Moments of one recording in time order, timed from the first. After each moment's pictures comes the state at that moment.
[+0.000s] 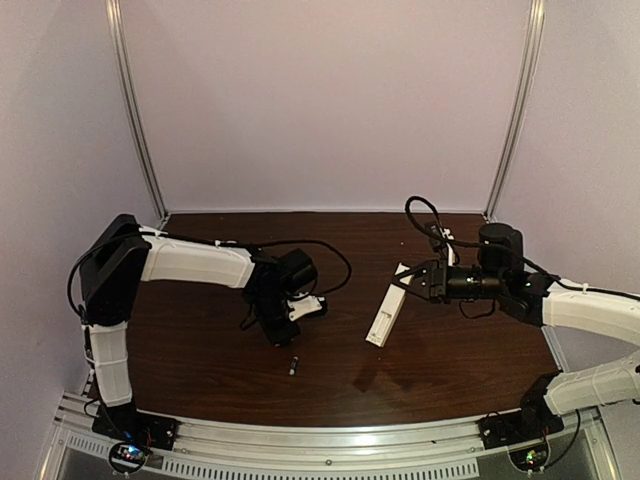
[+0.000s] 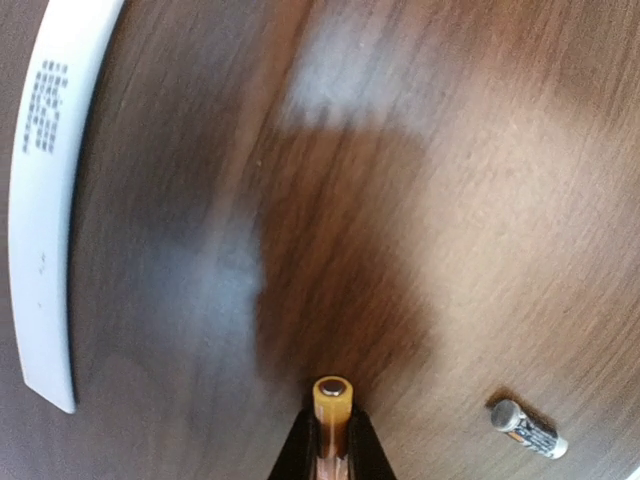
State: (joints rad) left arm -0.91 1.99 1.35 -0.79 0.00 0.19; right arm 0.57 1.11 0.61 0.17 -0.61 0.75
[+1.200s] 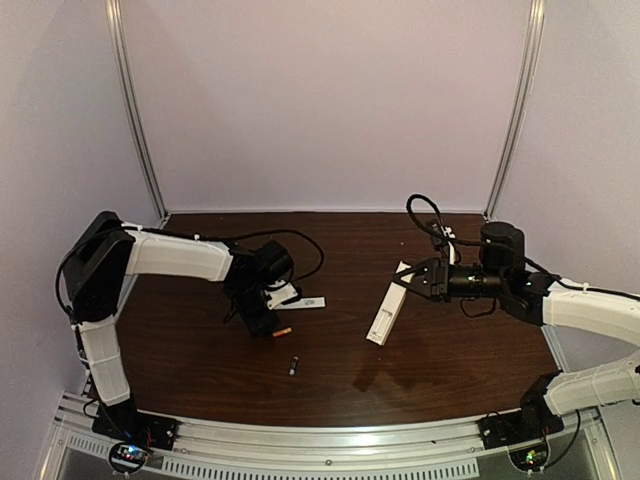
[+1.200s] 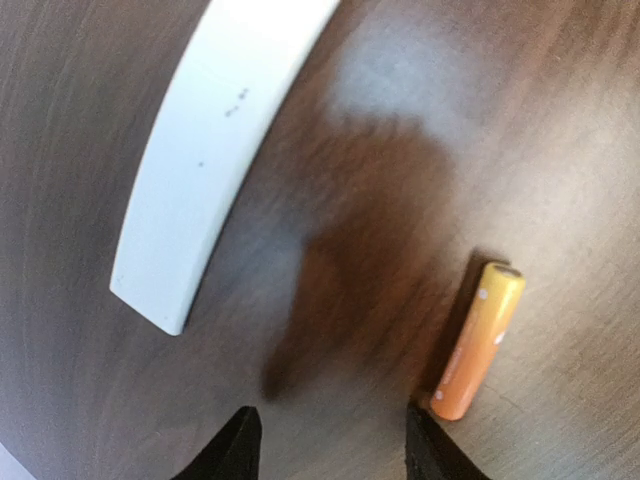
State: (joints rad) left arm -0.80 1.91 1.24 -0.73 -0.13 0.20; right arm 0.56 1.11 0.61 0.18 -0.64 0.76
